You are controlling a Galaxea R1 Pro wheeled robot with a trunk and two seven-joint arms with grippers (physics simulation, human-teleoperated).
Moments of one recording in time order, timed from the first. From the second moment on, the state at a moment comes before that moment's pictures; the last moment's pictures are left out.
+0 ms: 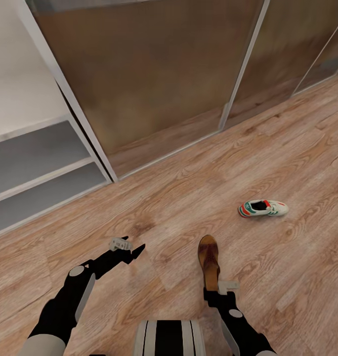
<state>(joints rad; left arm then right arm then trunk) -0.48 0.02 0.07 -1.06 0.00 0.09 -0.66 -0.48 0.10 -0.06 -0.47 0.09 -0.07 -0.09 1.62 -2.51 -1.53</state>
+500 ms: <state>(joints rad) -0.41 0.04 0.08 -1.01 0.00 0.09 -0.63 -0.48 0.10 -0.06 -0.48 0.09 -0.09 -0.09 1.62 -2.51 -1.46</state>
